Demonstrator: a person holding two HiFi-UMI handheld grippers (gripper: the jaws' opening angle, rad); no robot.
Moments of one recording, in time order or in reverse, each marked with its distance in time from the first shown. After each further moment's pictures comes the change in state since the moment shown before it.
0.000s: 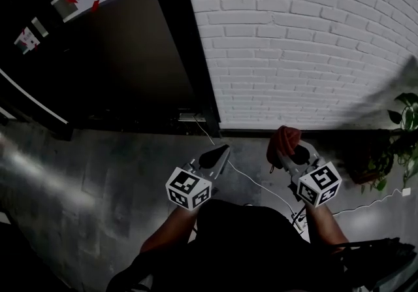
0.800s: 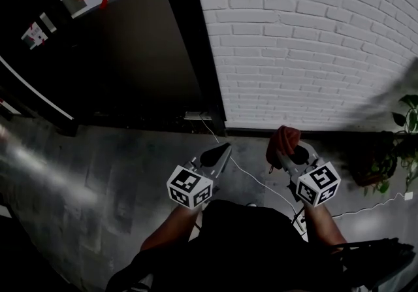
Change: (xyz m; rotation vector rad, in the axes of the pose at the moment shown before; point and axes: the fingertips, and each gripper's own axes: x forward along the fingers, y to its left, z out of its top) left arm -0.018 -0.002 0.003 0.021 -0.005 0.026; right arm 0.002 0.018 -0.007 0.022 -0.008 0.020
